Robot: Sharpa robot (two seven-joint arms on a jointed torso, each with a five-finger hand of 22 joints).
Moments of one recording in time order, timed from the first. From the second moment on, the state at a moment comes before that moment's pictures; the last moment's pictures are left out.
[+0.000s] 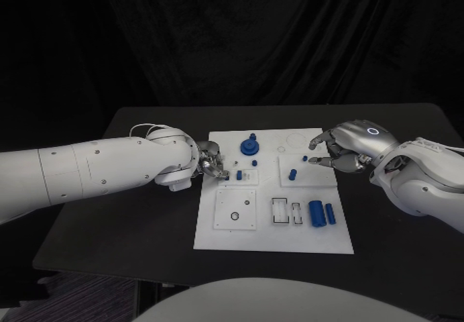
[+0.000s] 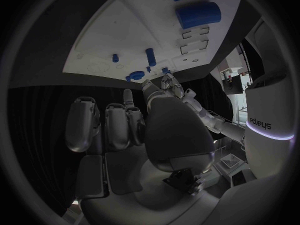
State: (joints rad) left arm 1.29 -0.77 -0.21 1.50 -1.02 0.00 -0.49; left_hand 1.31 -0.05 0.33 0.29 0.57 0.93 0.05 0.49 0.88 1.47 -0.02 1.57 1.31 1.47 -0.07 1.57 1.31 0.04 1.47 0.04 1.37 1.31; right arm 1.34 -0.98 -0.25 1.69 -1.70 -0.42 -0.10; right_hand 1.33 -0.03 0.14 0.21 0.12 0.89 0.10 0.08 0.52 1.42 0.01 1.42 1.31 1.47 -0.06 1.33 1.24 0.06 1.45 0.05 1.26 1.31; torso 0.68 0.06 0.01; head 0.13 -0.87
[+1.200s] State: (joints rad) left arm 1.28 -0.77 -0.20 1.48 -1.03 0.04 -0.47; left_hand 1.02 0.03 0.24 0.29 0.20 0.93 0.07 0.37 0.83 1.47 -0.01 1.57 1.31 1.47 -0.06 1.57 1.31 0.05 1.44 0.06 1.27 1.31; right arm 1.33 -0.98 -0.25 1.68 -1.70 -0.38 -0.11; right_hand 1.33 -0.03 0.14 0.21 0.12 0.89 0.10 0.08 0.52 1.41 0.01 1.42 1.31 1.47 -0.06 1.33 1.24 0.06 1.45 0.05 1.26 1.31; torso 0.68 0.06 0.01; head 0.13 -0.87
